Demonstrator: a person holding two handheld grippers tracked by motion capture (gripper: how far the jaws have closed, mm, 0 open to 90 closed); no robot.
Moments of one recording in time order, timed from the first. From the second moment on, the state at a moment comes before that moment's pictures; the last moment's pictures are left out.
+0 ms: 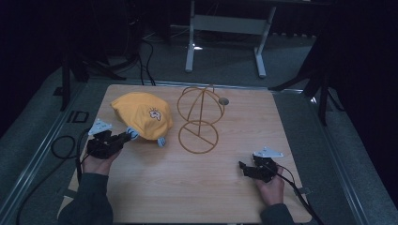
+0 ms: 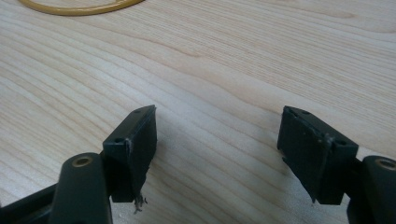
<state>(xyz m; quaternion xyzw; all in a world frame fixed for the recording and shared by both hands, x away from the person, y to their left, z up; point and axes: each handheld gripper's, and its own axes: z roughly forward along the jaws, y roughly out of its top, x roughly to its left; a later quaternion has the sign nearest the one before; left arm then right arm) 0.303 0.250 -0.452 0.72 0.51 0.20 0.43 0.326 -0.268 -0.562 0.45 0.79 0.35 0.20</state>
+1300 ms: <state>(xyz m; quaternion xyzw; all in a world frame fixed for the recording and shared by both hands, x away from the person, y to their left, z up) 0.341 0.256 -0.423 0.71 0.50 0.19 0.45 0.326 -0.268 -0.562 0.45 0.79 0.35 0.20</state>
